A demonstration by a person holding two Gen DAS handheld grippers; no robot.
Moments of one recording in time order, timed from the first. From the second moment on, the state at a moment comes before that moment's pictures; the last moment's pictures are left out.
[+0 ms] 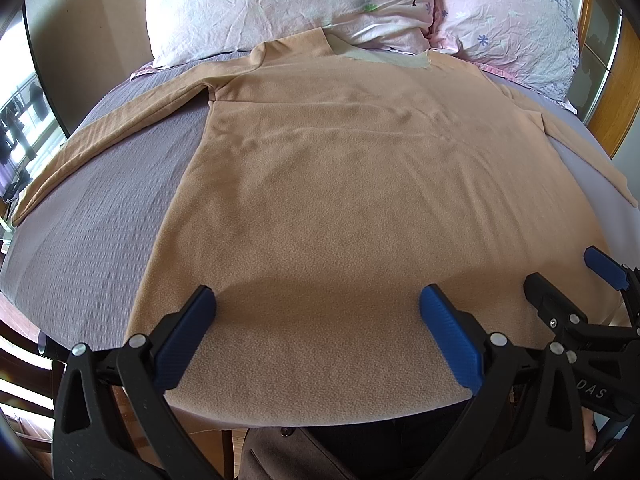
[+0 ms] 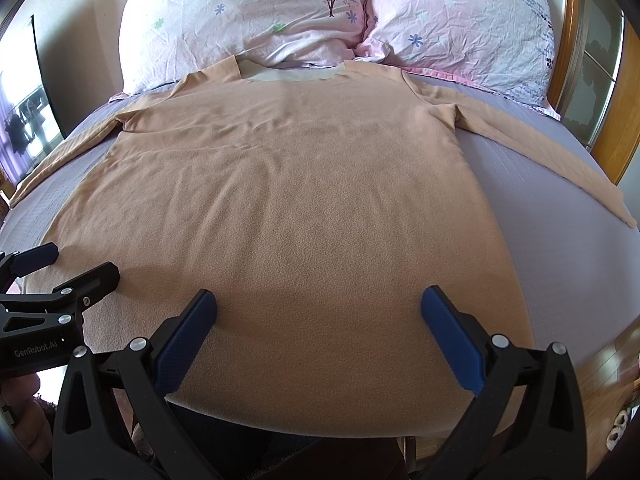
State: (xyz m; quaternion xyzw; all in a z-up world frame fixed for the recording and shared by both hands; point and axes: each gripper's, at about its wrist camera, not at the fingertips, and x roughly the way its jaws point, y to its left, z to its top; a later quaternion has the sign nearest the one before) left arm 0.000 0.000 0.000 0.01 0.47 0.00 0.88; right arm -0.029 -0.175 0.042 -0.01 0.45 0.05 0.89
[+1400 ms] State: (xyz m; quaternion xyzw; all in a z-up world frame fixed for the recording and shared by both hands) left arm 0.000 0.000 0.000 0.01 0.47 0.00 0.88; right arm -0.030 -0.176 0.039 -0.01 0.44 0.05 0.90
